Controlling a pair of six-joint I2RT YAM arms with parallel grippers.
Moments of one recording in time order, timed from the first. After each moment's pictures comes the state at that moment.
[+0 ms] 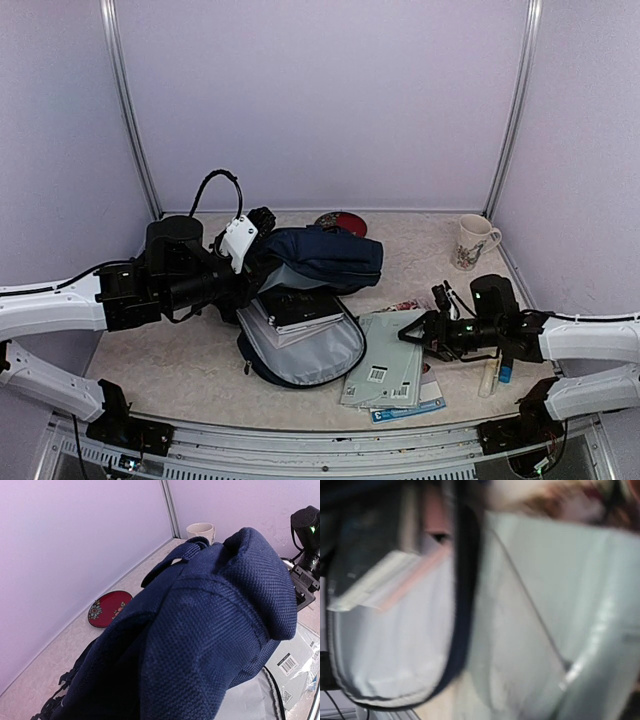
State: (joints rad) left arm -0.99 1.16 0.85 0.04 -0.18 0.18; right arm 0.61 1.05 0.35 0.11 -0.48 0.89
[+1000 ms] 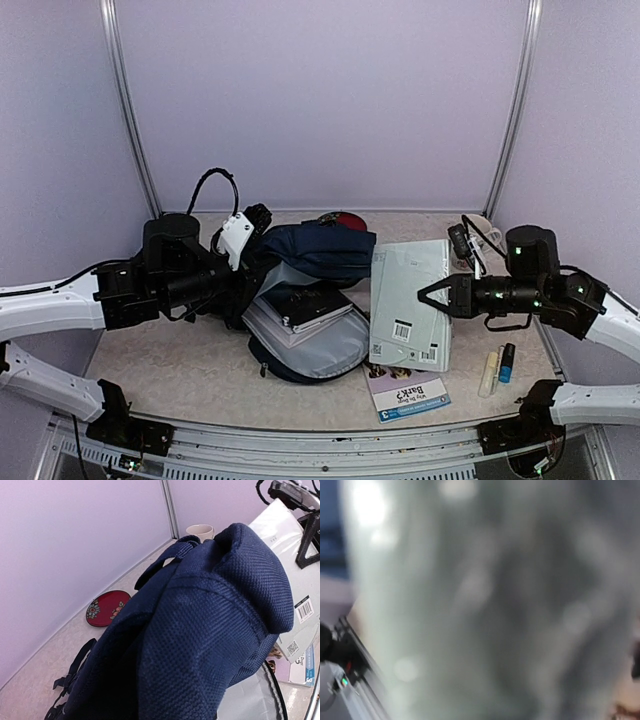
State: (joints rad) left arm -0.98 1.15 0.85 0.04 -0.16 0.16; right arm 0.70 0.81 0.71 -0.38 -0.31 0.55
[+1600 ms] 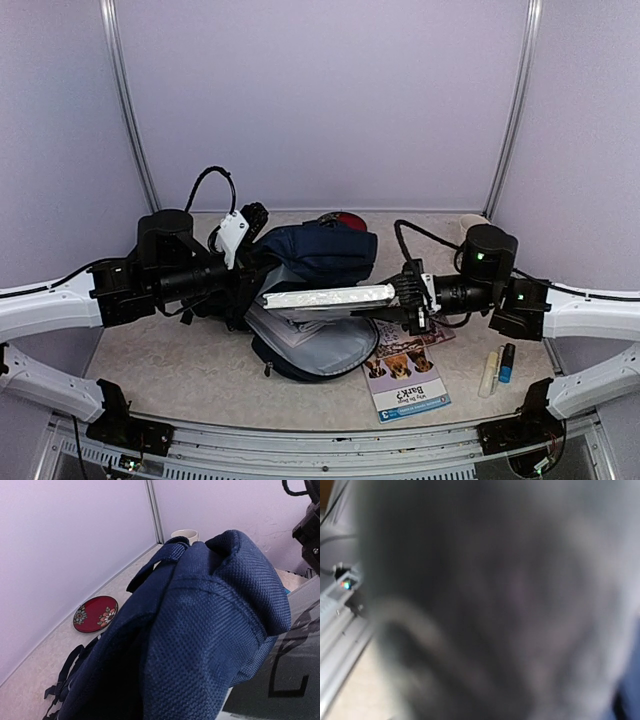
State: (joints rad) left arm -0.94 1.13 0.85 0.03 -0.04 0.16; right arm 0.96 1.08 0.71 0.29 -0.61 -0.61
